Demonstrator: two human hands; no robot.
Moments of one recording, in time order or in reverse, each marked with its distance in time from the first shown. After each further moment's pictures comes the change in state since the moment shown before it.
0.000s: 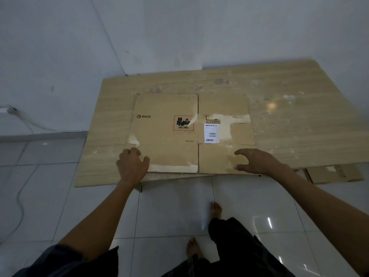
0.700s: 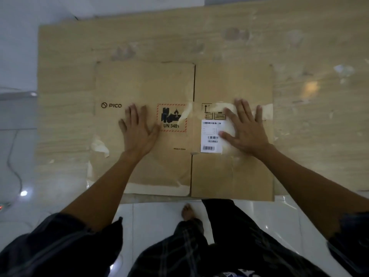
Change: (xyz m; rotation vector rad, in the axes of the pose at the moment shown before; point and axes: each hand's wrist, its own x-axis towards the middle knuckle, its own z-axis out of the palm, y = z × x) left_hand 0.156 0.078 0.119 0.127 -0.270 0.147; right_hand 0.210 0.048 0.013 -0.121 0.171 -0.075
